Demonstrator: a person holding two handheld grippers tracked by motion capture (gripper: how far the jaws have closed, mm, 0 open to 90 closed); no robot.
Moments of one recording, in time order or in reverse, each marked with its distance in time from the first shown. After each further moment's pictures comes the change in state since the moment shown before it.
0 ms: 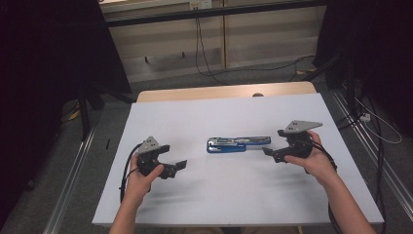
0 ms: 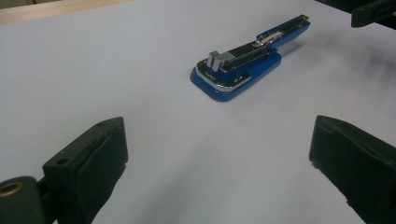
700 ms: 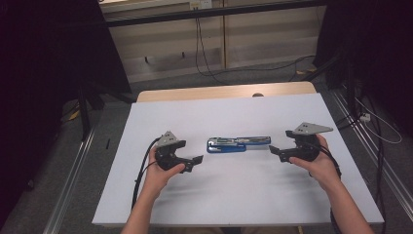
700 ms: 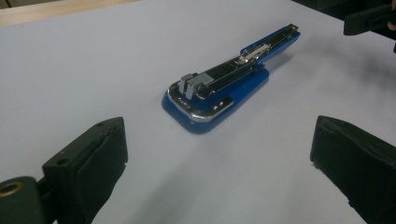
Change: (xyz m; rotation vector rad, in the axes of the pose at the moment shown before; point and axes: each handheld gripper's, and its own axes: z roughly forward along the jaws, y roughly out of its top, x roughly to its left) left arm -0.013 0.018 0.043 -0.013 -0.040 -0.004; right arm -0.009 -0.013 -0.007 -0.046 -0.087 0.045
